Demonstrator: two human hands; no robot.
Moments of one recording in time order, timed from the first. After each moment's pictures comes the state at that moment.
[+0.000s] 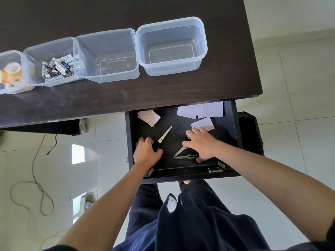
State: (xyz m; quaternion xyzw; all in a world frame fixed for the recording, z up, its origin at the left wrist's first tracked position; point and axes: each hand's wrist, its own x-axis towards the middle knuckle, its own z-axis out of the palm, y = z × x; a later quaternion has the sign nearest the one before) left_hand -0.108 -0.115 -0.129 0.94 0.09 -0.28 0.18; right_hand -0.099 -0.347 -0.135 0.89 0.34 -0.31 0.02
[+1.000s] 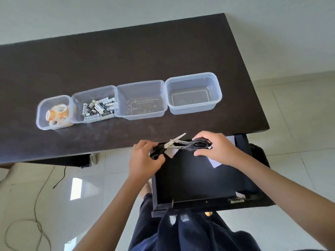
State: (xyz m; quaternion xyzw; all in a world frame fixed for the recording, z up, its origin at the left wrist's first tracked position) left_hand -0.045 -0.063 -0.004 0.94 -0.01 -0.09 0.32; right_hand -0.051 -0.317 0.010 0.87 0.01 -0.20 -0.46
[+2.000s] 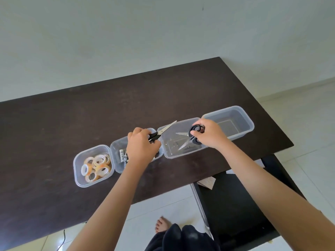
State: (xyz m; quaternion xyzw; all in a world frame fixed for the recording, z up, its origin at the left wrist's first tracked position) left_hand 0.150 0.070 0.063 0.95 -0.06 -0.05 0.30; right_hand 0.110 -0.151 0.064 0.90 -0.20 -0.04 -0.37
